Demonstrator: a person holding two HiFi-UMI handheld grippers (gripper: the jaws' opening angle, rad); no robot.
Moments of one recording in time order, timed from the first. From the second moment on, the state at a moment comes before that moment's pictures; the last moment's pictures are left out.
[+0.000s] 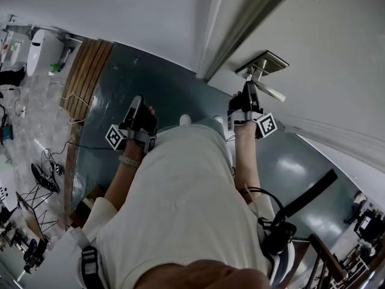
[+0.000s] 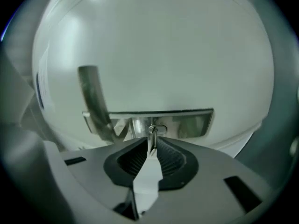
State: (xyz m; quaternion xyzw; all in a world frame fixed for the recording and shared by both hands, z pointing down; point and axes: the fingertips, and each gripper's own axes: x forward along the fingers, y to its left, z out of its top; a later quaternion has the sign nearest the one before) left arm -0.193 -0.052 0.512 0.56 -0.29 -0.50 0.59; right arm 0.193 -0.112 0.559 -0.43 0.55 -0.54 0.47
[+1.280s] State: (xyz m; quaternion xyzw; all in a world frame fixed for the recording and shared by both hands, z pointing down) left arm -0.204 -0.052 0.524 0.52 -0.29 -0.54 0.60; right arm 0.176 -0.128 0.555 -0.68 0.66 0.07 -0.32
